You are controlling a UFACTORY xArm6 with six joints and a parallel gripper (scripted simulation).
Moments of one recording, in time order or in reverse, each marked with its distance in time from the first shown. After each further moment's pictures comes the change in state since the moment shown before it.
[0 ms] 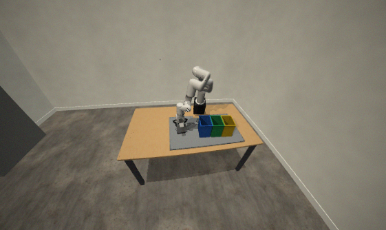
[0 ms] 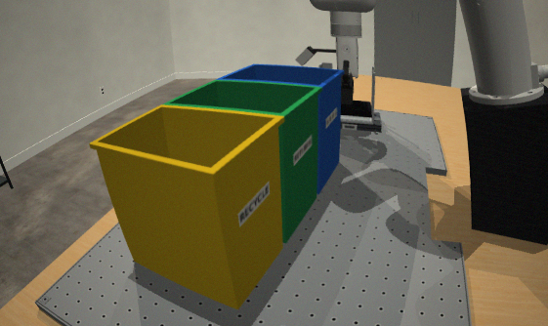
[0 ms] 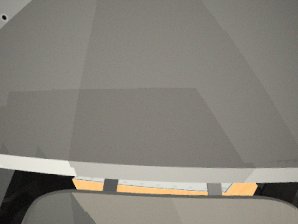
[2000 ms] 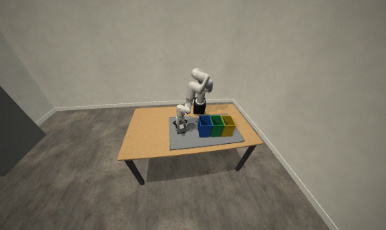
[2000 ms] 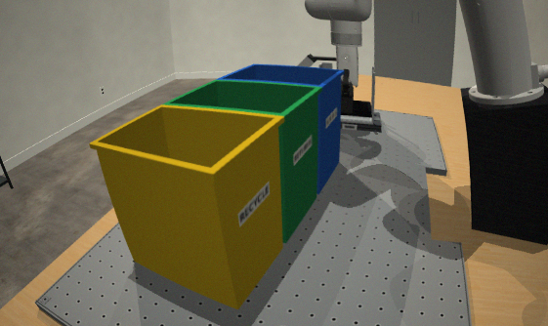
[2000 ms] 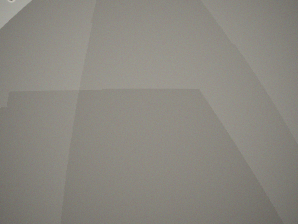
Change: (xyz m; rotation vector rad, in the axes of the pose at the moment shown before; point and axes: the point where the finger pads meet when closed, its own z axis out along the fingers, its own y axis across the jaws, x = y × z) arm 0.000 0.000 0.021 -0.001 0.003 0.000
